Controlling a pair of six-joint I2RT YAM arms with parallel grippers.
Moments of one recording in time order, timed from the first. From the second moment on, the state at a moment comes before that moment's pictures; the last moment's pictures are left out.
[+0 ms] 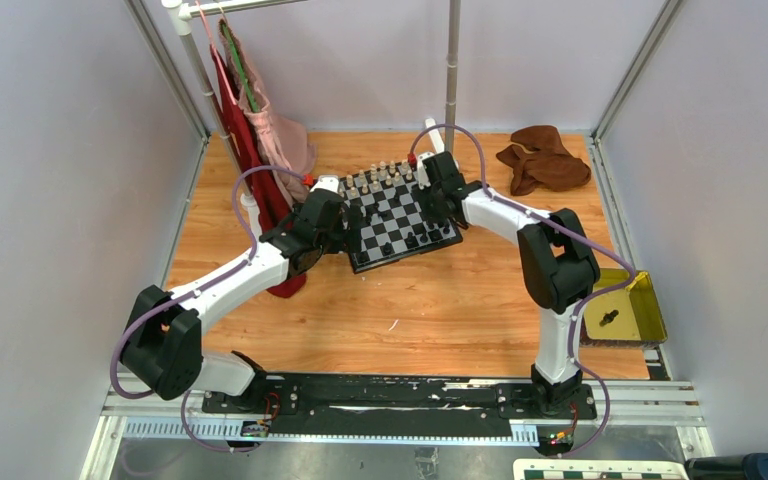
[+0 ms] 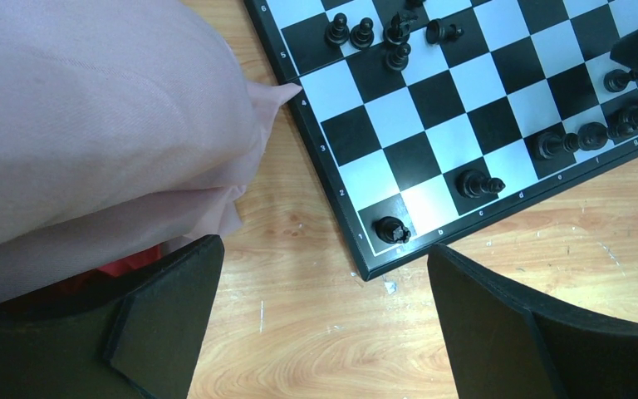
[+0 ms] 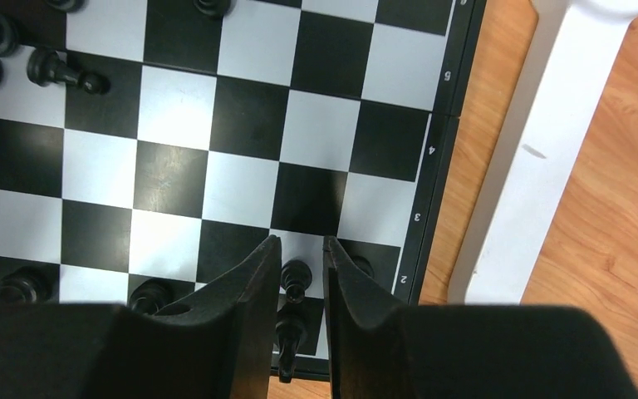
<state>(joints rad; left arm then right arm) -0.57 1.36 0.90 -0.27 -0.31 -0.41 0.50 1.96 1.39 -0.28 0.04 -0.04</state>
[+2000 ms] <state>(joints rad) -0.57 1.36 0.91 -0.25 -0.32 -0.41 0.50 2.22 1.71 -0.29 -0.49 -0.36</state>
